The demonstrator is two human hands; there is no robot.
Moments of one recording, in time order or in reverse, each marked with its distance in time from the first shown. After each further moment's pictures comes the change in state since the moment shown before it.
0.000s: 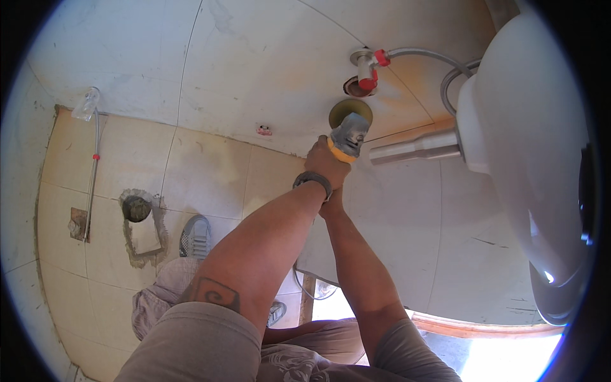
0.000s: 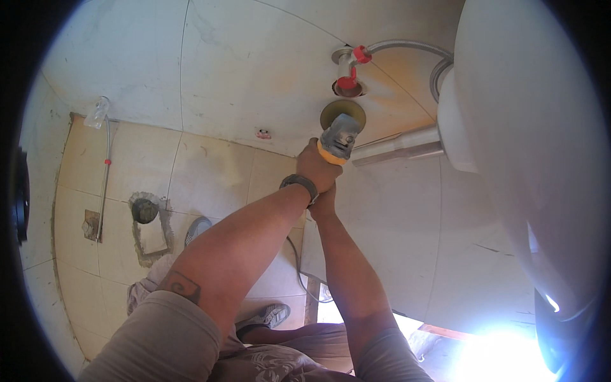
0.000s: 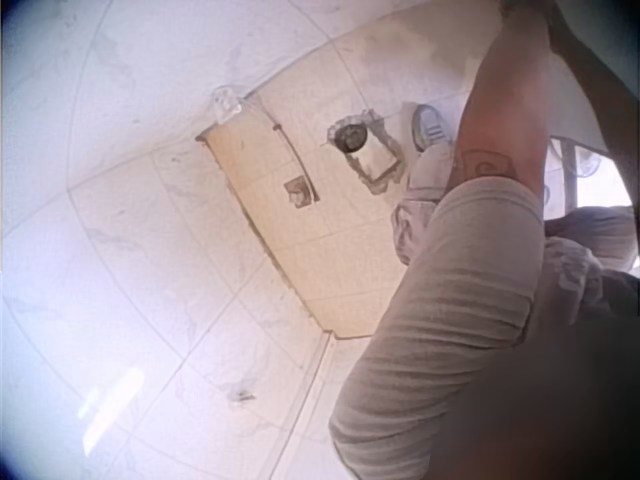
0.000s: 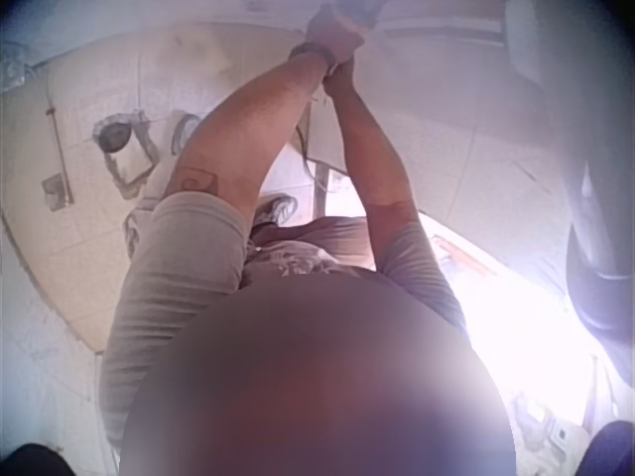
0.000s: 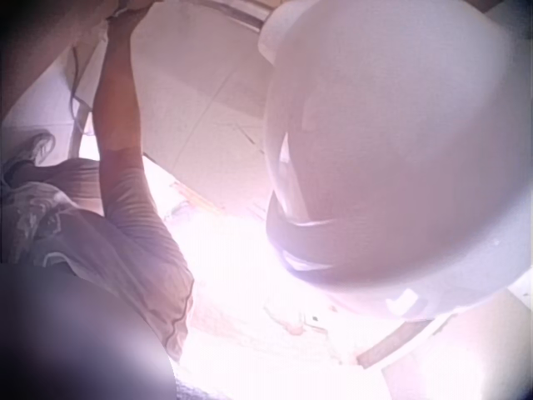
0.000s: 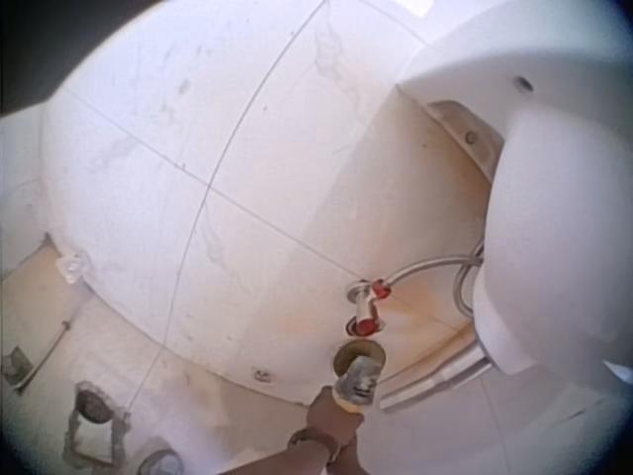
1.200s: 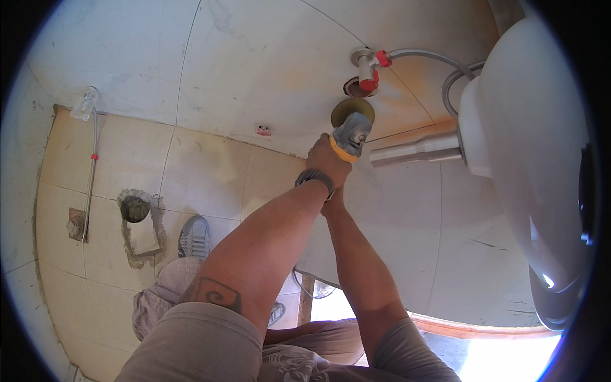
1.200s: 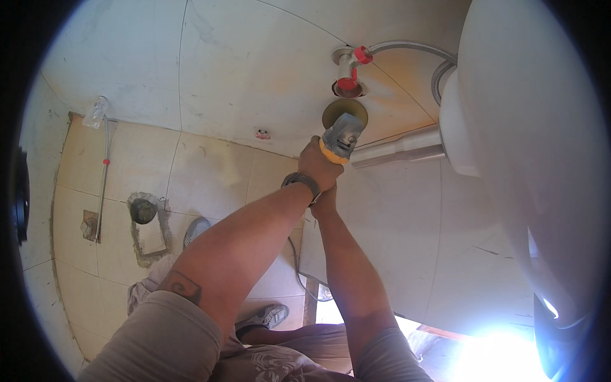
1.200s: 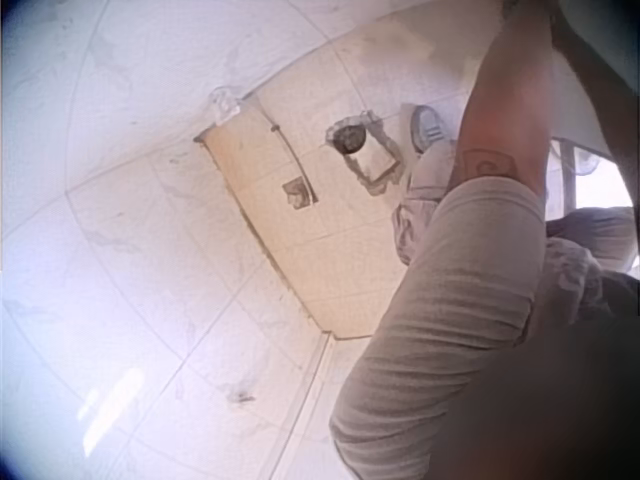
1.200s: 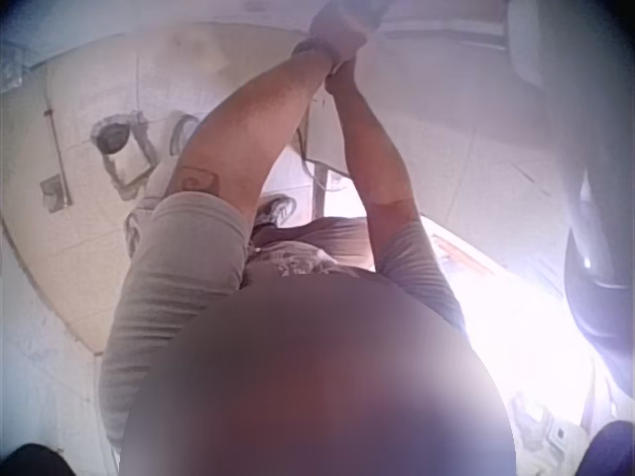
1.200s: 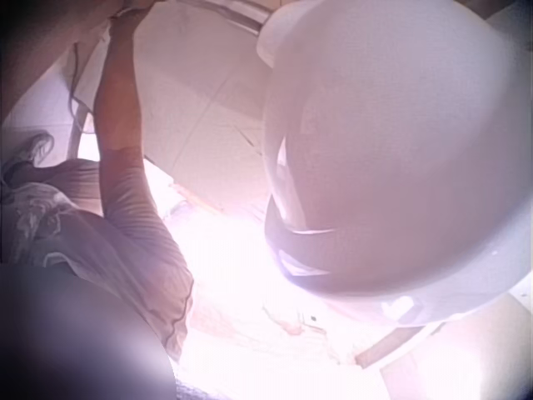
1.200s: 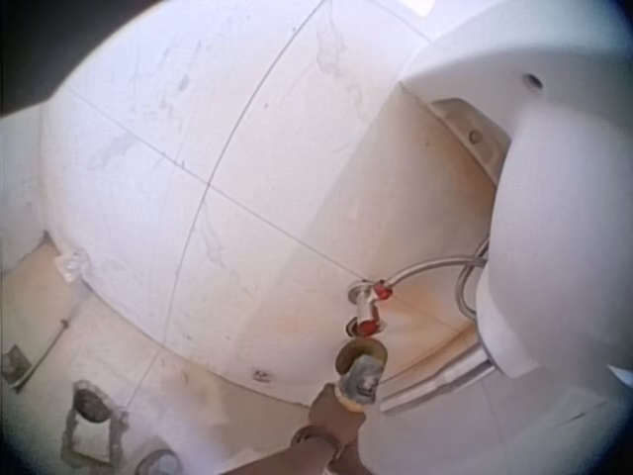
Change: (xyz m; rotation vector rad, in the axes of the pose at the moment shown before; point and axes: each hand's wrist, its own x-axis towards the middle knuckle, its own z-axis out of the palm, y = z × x) left_hand 0.005 0.002 0.004 -0.027 0.017 0.006; right_hand 0.010 0.003 -0.004 0.196 0.018 0.123
